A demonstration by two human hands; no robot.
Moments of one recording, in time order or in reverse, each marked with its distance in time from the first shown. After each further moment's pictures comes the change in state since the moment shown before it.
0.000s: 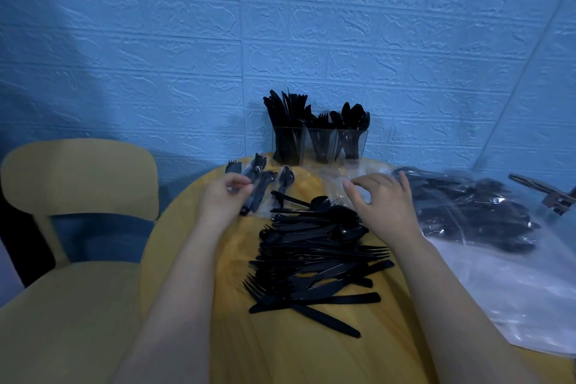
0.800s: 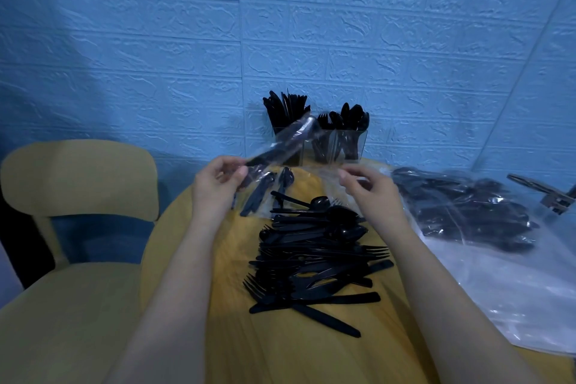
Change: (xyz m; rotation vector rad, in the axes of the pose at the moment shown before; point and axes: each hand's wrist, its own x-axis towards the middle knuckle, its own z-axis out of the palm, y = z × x) left_hand -0.008 0.022 -0.007 -0.424 0.156 0.082; right_hand 0.000 -0.032 -0.017 0.813 -0.022 0.202
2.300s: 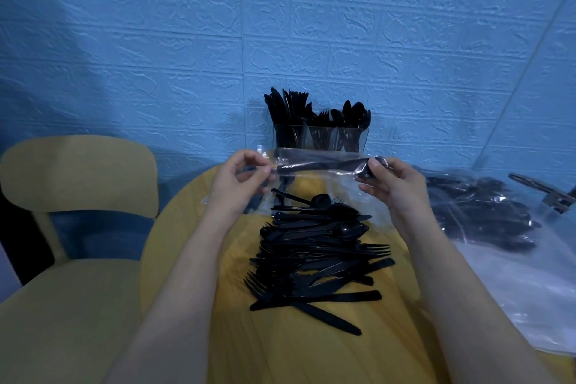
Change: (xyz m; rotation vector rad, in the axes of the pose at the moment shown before) left_hand -0.011 0.006 0.012 -0.181 -0.247 -0.022; right_hand 0.007 0.001 -0.024 0.608 0.094 0.191
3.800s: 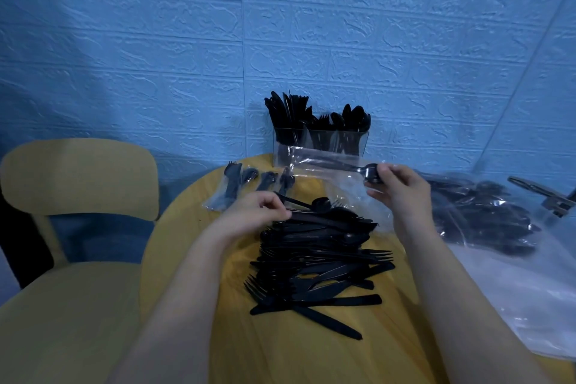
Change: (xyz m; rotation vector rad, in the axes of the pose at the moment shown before) left_hand -0.008 -0.003 0.002 0.517 -0.419 -0.302; right_hand 0.007 0.010 -0.005 -0.051 0.144 -0.068
